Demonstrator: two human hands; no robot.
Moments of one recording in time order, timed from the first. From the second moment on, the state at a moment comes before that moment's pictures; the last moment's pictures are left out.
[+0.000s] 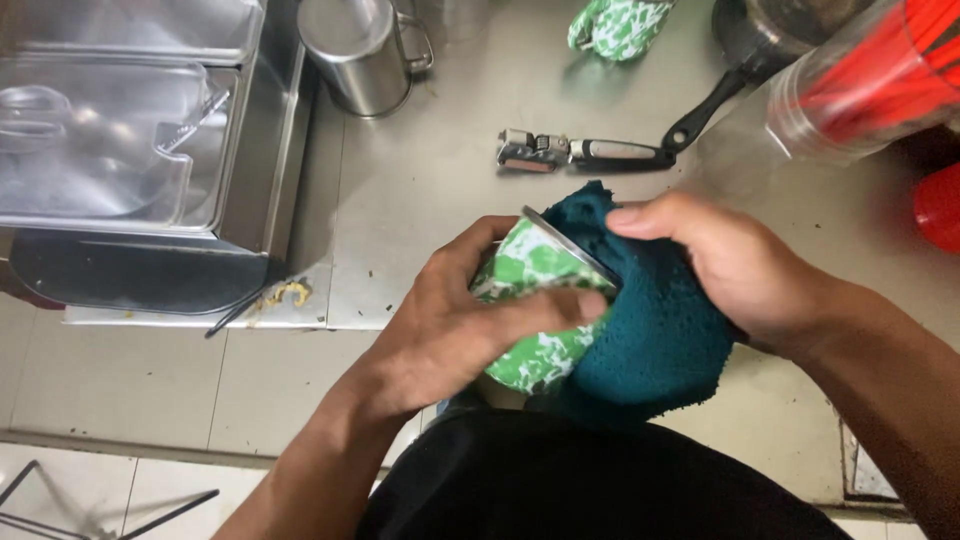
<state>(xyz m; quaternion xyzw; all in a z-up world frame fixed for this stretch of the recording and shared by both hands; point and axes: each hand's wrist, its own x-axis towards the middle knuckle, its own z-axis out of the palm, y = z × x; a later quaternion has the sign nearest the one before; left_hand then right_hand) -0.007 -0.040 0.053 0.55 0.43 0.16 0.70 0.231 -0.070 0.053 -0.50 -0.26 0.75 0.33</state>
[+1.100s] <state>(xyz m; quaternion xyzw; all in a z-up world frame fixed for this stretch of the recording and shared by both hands) -0.015 -0.034 0.044 0.53 0.41 0.21 0.71 0.264 -0.052 0.061 -0.56 -0.55 0.59 0.19</state>
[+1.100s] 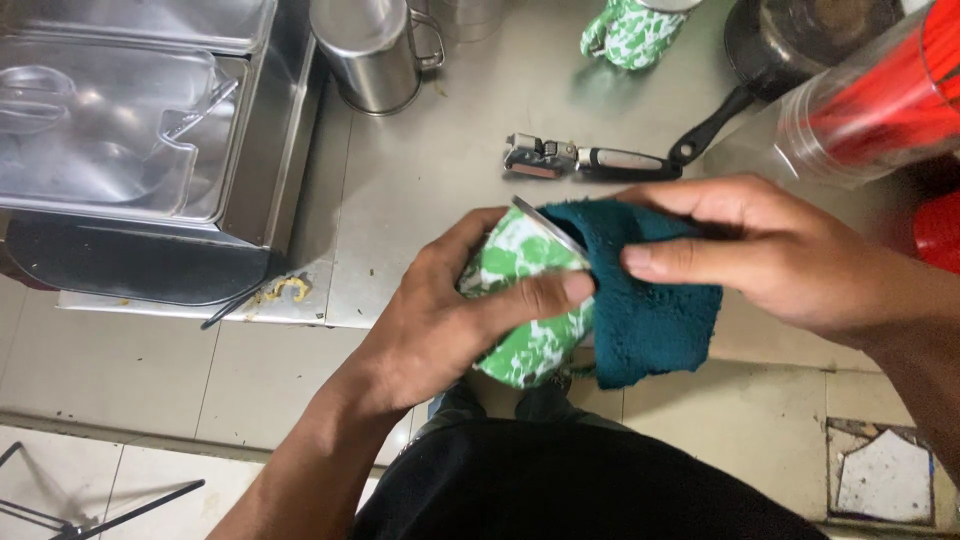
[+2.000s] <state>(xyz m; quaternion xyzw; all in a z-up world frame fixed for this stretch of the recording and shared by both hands) -0.004 -0.026 0.074 0.72 0.36 0.26 0.53 0.229 -0.054 0.067 -0.44 -0.63 0.62 0.17</state>
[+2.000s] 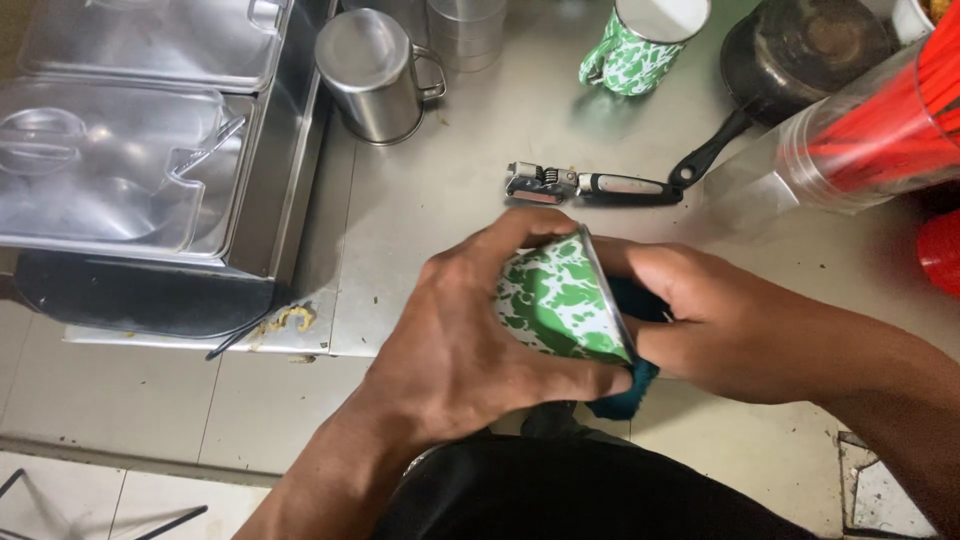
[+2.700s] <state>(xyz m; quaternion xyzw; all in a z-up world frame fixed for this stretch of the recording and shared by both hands) 0.003 0.008 0.064 0.45 0.61 0.18 0.63 0.190 -0.058 0.077 -0.52 -0.76 0.29 0.28</state>
